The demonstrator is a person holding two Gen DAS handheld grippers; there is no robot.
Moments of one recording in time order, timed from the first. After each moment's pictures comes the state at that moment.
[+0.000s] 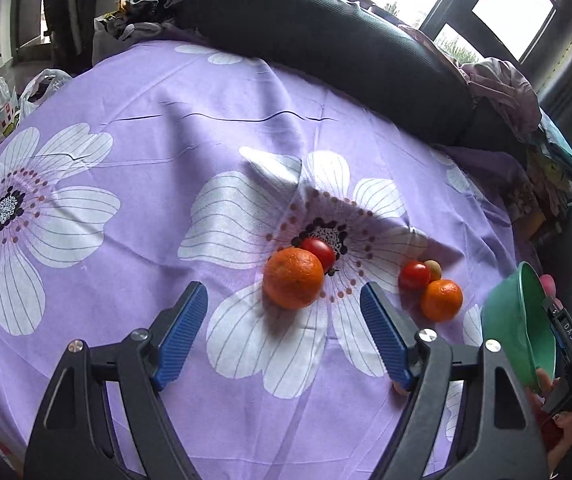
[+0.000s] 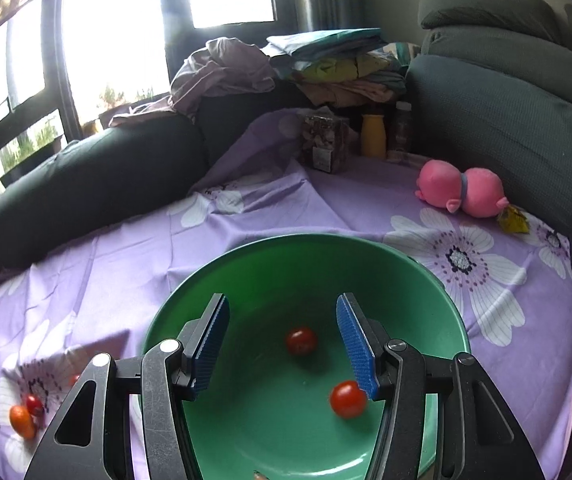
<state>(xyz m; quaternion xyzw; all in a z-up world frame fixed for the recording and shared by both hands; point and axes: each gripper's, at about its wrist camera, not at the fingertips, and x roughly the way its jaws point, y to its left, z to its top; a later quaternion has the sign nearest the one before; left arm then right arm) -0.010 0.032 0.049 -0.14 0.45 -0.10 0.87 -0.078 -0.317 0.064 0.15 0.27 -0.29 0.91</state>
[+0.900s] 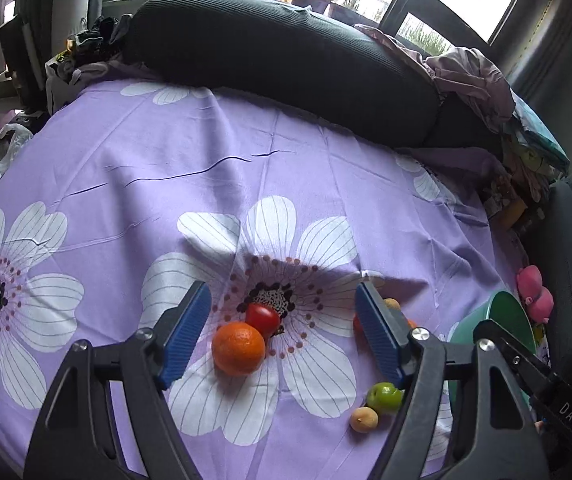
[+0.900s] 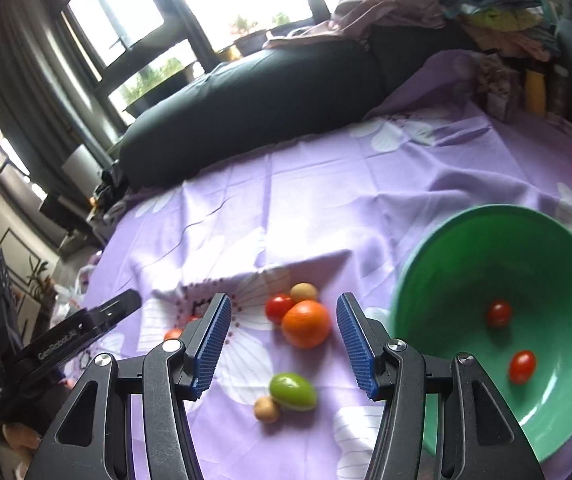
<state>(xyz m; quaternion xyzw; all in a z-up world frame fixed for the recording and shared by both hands) 0.041 -0.004 0.089 -0.10 0.45 -0.15 0.87 -0.029 -0.222 0.093 0.21 0.37 0.02 0.91</state>
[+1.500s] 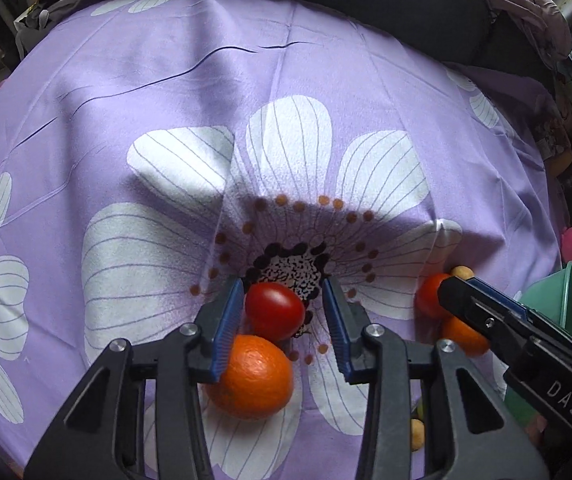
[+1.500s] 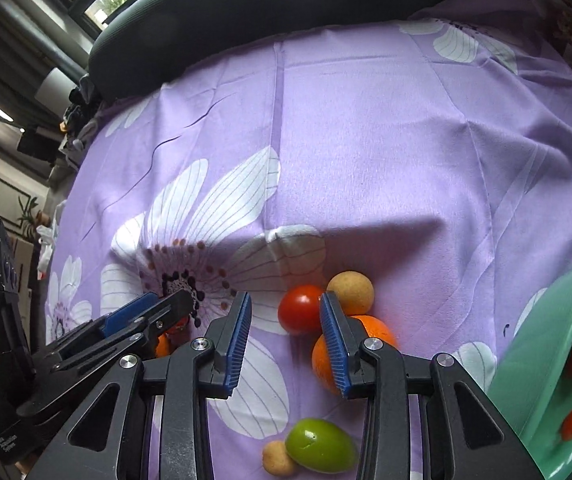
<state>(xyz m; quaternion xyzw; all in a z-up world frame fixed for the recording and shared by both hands) 0.086 -0.030 0.008 -0.05 0.59 -0.13 0.80 0.054 -0.202 0.029 0.20 0.52 0.04 0.83</state>
